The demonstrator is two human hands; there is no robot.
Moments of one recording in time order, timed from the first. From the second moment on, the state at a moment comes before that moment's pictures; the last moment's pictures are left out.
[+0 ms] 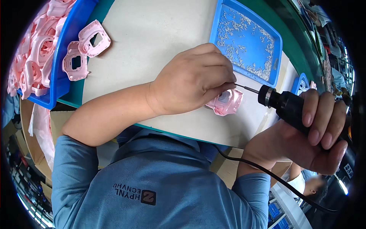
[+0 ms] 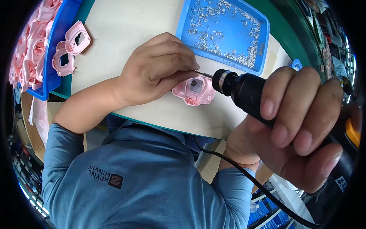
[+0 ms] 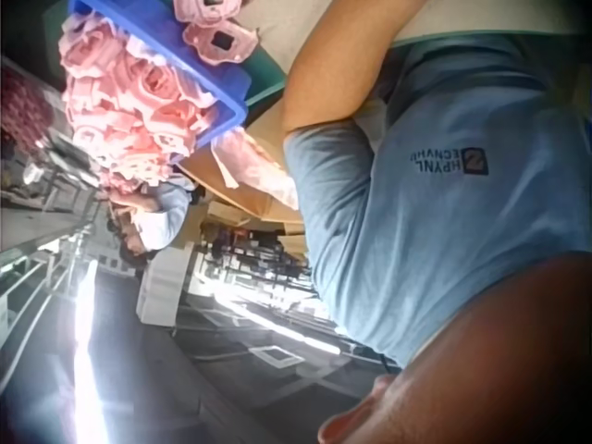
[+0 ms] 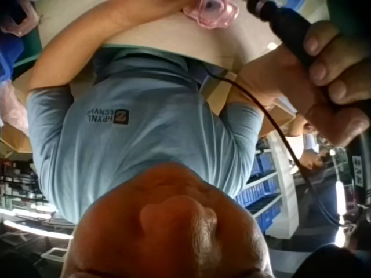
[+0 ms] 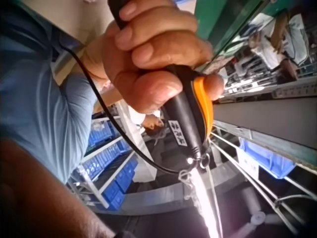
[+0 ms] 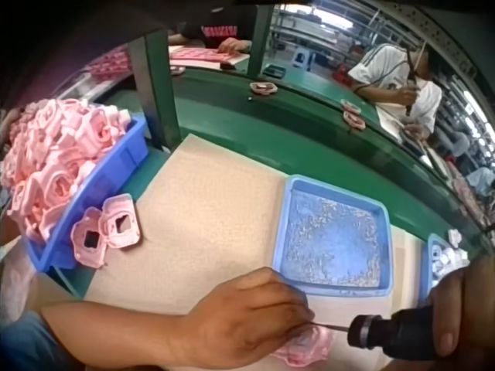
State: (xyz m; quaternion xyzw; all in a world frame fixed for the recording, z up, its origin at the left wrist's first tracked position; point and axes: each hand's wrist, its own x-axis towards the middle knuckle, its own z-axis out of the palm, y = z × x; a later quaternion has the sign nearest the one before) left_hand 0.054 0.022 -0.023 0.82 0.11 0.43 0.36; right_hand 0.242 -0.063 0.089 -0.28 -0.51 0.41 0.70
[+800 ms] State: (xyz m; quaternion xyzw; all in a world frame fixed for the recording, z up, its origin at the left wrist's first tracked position) left_hand 0.052 0.018 -0.017 0.78 0.07 0.40 0.48; right_hand 0.228 -0.072 0.102 -0.27 -0.51 0.41 0.71
